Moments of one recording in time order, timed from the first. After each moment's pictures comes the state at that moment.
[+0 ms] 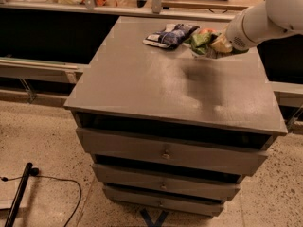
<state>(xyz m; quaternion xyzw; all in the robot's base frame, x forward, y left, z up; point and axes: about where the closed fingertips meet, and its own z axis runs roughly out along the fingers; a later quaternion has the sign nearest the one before) 0.698 -0.217 0.910 -0.45 0.79 -0.06 0.41</state>
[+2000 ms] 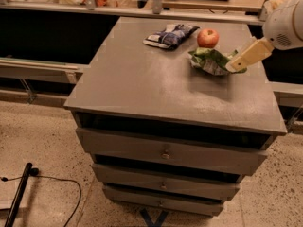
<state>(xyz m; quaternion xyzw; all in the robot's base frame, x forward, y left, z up) 0.619 -0.255 0.968 -0.46 0.77 -0.06 0.45</state>
